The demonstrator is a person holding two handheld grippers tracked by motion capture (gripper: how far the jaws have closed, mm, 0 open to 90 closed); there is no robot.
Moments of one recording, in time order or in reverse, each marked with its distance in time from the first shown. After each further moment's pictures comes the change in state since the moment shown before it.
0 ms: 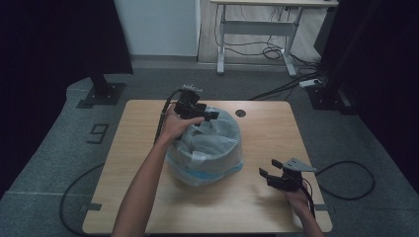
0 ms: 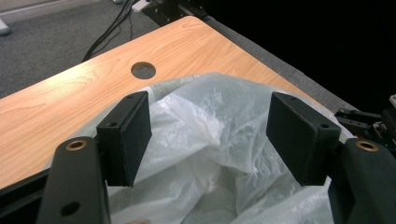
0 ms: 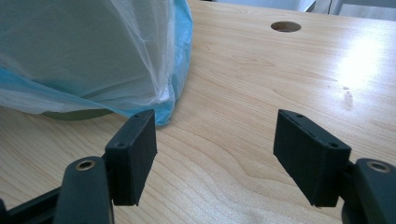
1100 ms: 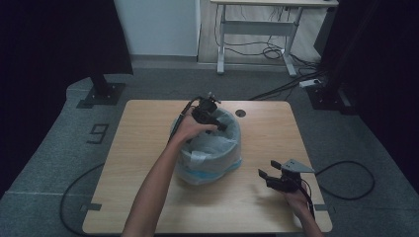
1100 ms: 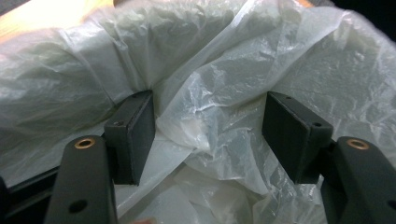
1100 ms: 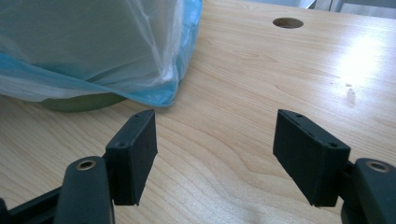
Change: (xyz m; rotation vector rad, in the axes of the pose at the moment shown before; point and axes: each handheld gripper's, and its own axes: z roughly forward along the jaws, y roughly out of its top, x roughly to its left) left arm -0.005 -0.004 0.066 0.296 0.045 0.034; right arm 0.003 -0.003 0.002 0.016 0.000 -0.023
